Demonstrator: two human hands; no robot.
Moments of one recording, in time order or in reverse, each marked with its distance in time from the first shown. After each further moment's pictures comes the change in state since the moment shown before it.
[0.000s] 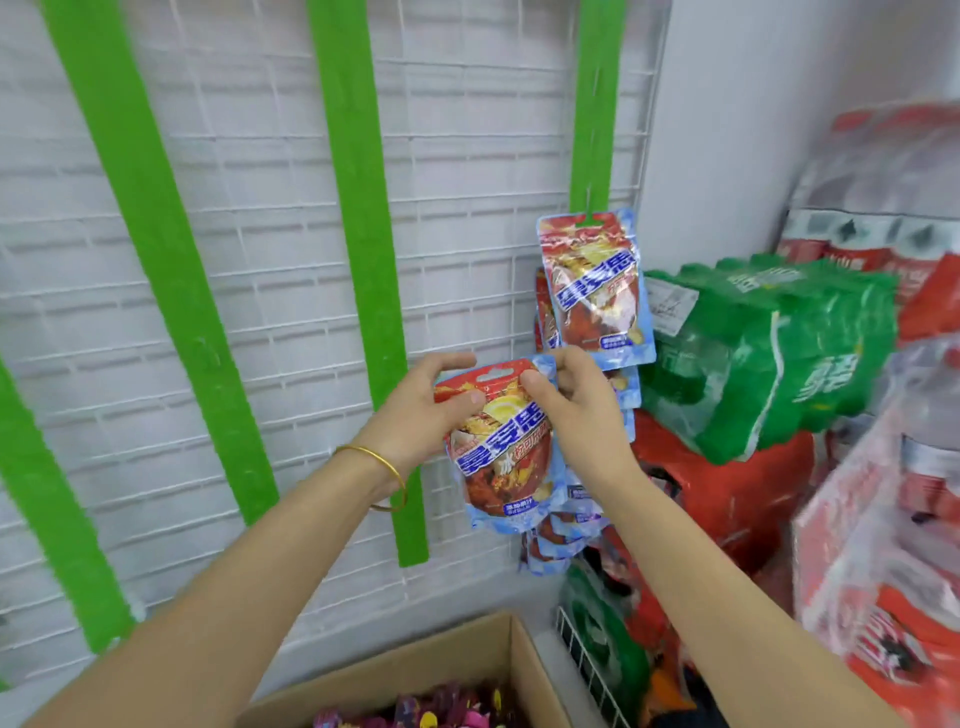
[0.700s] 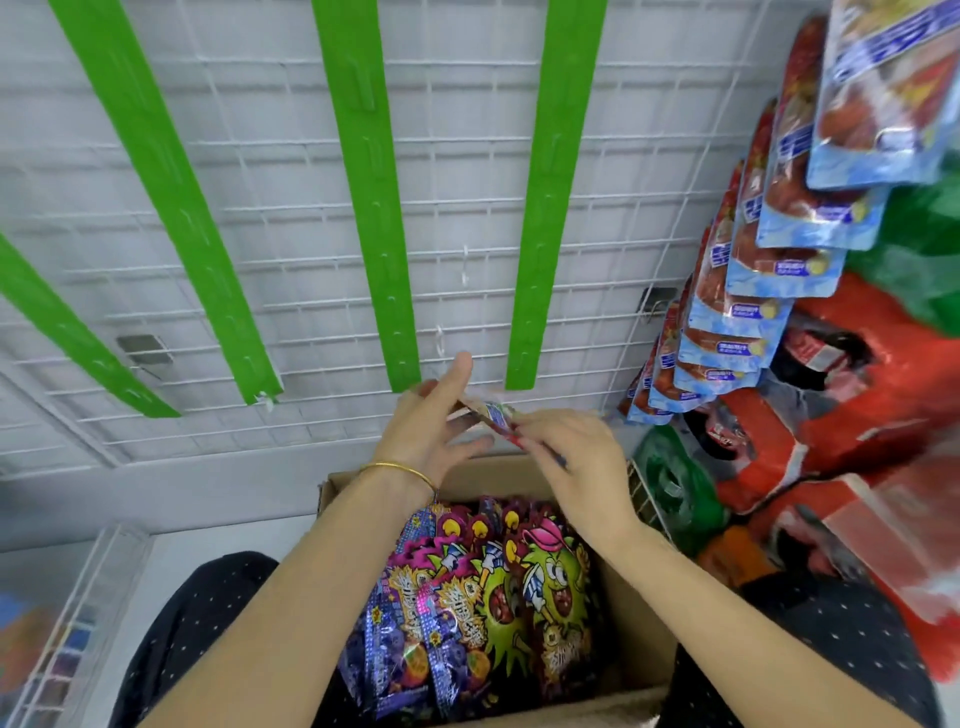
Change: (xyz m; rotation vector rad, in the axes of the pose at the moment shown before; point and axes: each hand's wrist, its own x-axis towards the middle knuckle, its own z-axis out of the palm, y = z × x) left_hand -0.122 -0.146 -0.077 -0.571 0.407 -0.554; right_hand -0.164 0.103 0.104 -0.468 -0.312 -0.357
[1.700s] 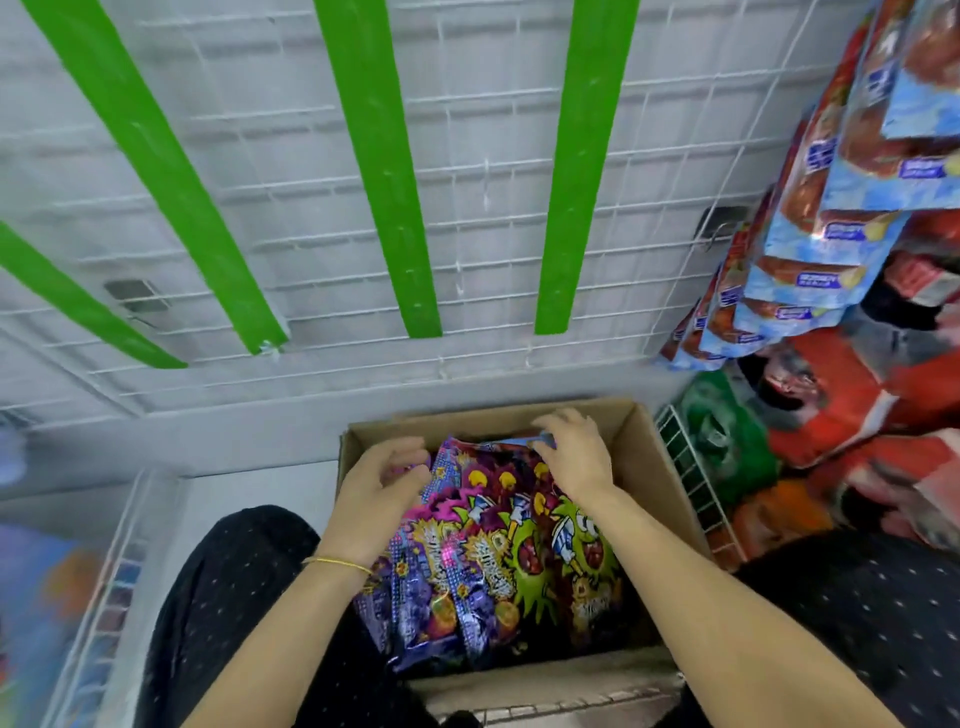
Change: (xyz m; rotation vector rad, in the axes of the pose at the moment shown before) left_hand -0.022 -0.072 -0.109 0.658 0.178 0.128; right_hand -0.049 0.079 0.111 -0.189 -0.544 0.555
